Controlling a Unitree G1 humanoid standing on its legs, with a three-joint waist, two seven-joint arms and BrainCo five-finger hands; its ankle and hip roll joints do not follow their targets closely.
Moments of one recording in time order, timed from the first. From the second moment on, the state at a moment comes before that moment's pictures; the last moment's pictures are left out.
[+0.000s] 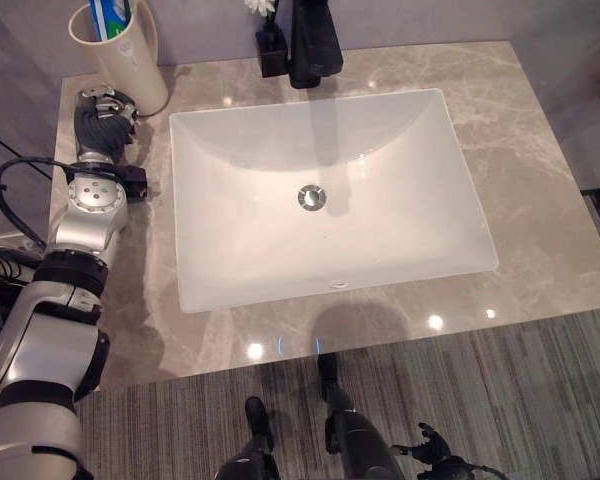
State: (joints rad) left arm -1.04 0.75 -0.38 0.91 -0.46 -0.19 0.31; right arm 0.00 -0.25 0.31 1.15 0.09 -0.06 -0.19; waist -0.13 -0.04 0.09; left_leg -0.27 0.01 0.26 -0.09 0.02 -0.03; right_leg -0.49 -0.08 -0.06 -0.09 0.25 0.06
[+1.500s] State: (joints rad) left arm -1.37 0.82 -0.56 1.16 -0.33 -0.13 0.39; right arm 0.08 -0.27 0.35 1.03 0.15 -0.11 -0.17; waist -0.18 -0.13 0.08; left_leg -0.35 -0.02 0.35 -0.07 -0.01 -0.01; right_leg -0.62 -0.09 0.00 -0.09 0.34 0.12
